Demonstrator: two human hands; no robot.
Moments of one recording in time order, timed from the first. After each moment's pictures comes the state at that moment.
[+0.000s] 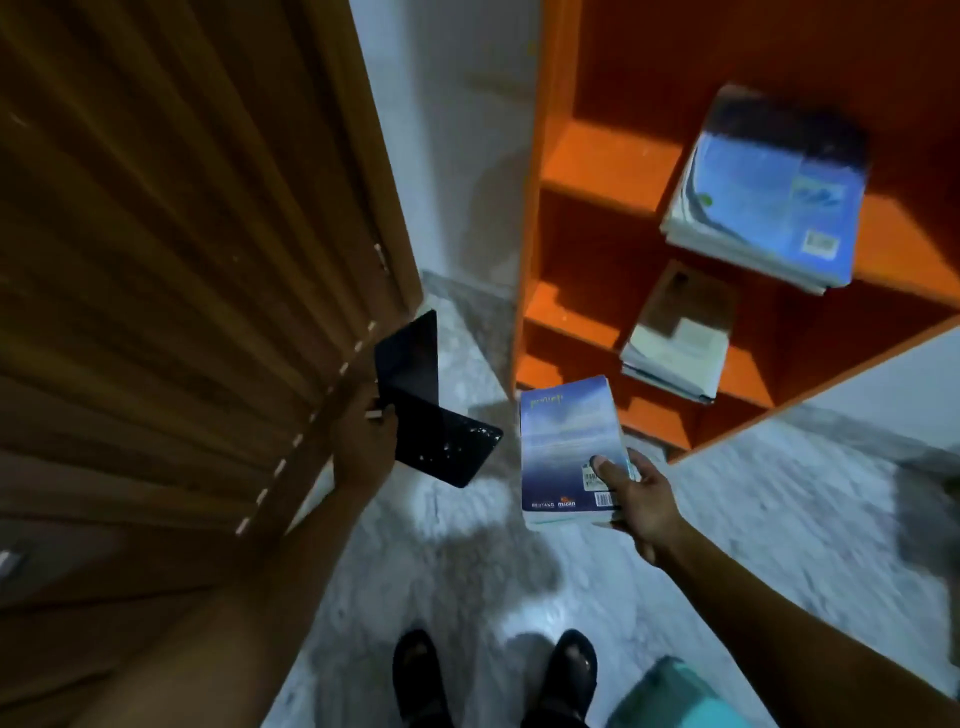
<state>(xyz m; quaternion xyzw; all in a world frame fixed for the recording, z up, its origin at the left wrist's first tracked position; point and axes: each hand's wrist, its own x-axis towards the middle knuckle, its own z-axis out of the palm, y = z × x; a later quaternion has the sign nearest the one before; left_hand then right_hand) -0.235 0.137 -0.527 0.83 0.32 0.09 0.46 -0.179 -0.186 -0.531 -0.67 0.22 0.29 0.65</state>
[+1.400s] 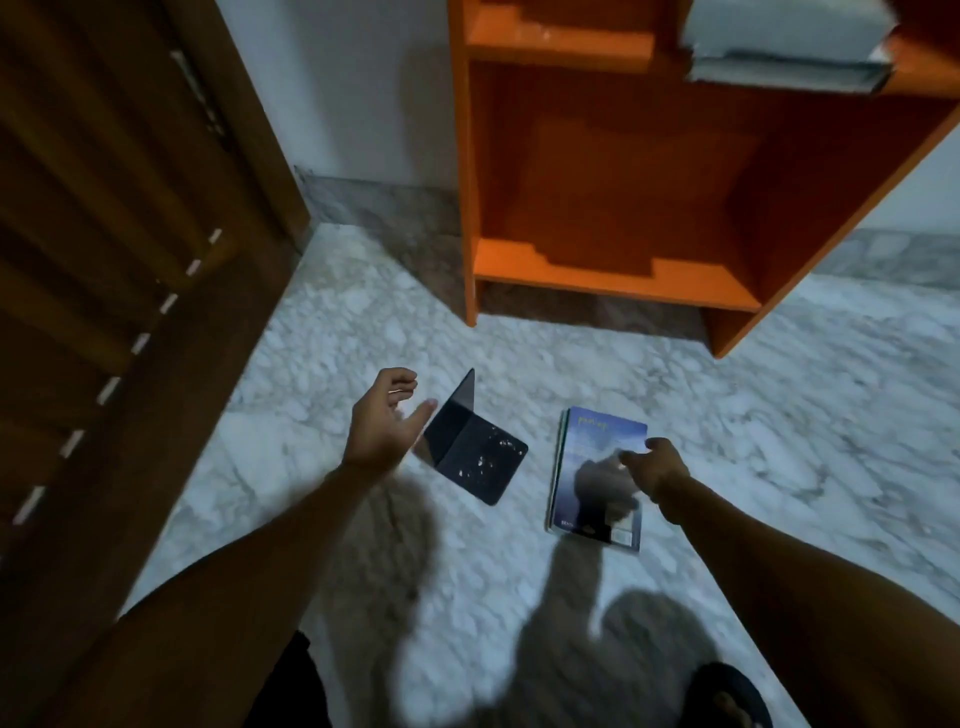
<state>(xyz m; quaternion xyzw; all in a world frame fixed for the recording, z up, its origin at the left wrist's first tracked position) -0.191 0.135 -0.996 0.84 0.11 0.02 0.53 -0.177 -0.206 -1.039 -0.82 0.32 0.21 0.42</state>
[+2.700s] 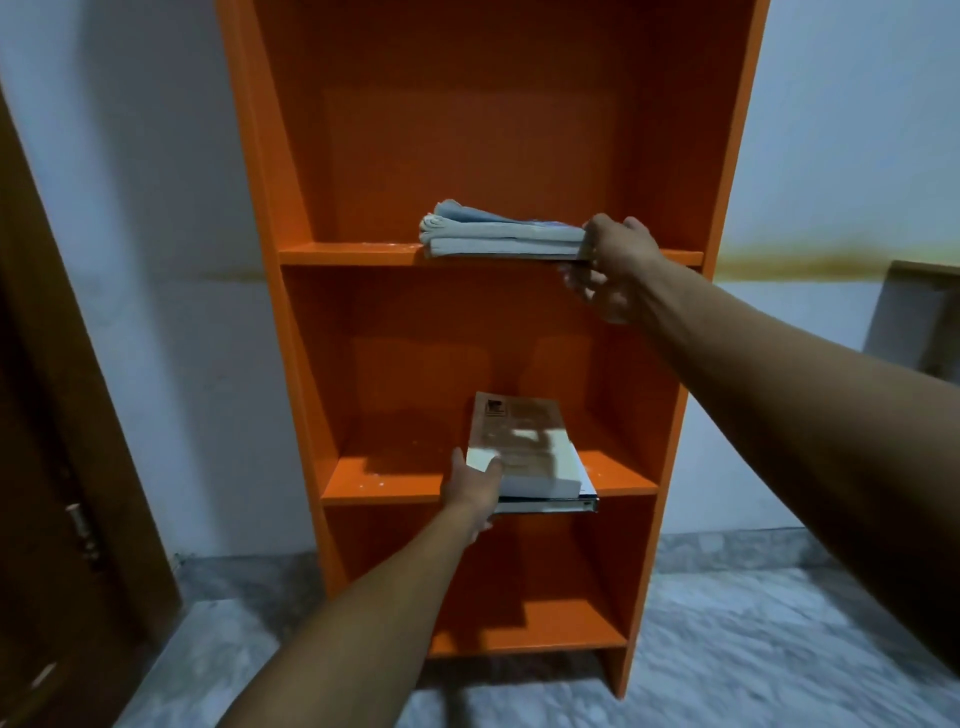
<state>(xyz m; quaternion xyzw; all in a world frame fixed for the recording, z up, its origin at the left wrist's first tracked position) 0.049 -0.121 -0.705 0.78 0.09 -0.05 0.62 0.022 -0.262 -0.453 -0.62 0.08 -0.18 0.76</state>
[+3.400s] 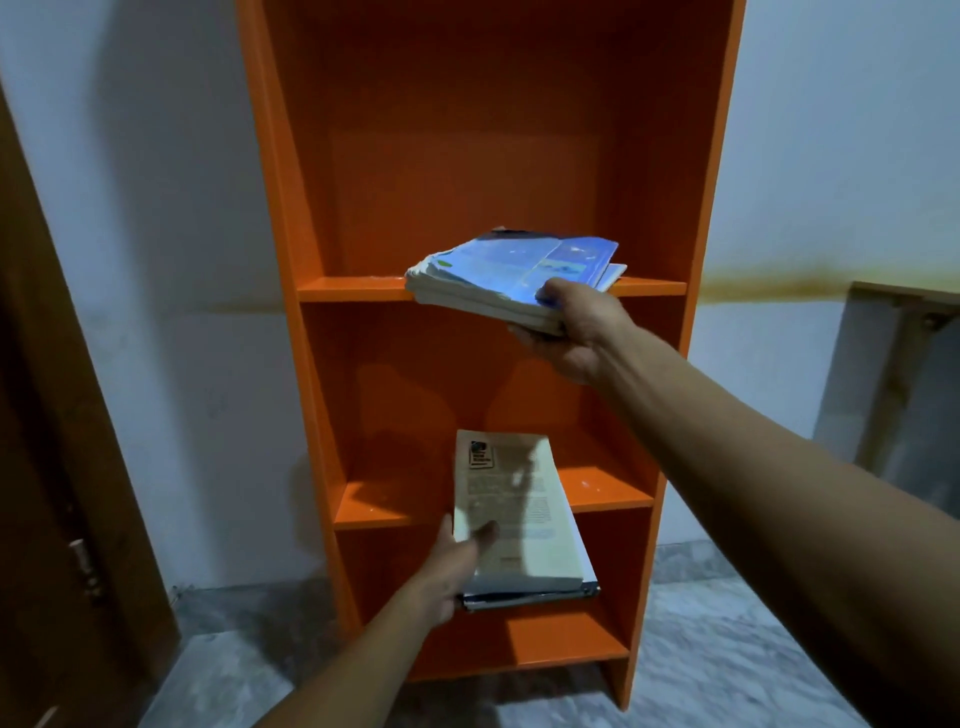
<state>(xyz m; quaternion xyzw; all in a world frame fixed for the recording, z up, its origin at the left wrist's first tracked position) 0.002 -0.070 -0.725 0.70 0.03 -0.18 0.69 -0.008 -0.208 -0.466 -0.51 0.07 -0.13 0.85</state>
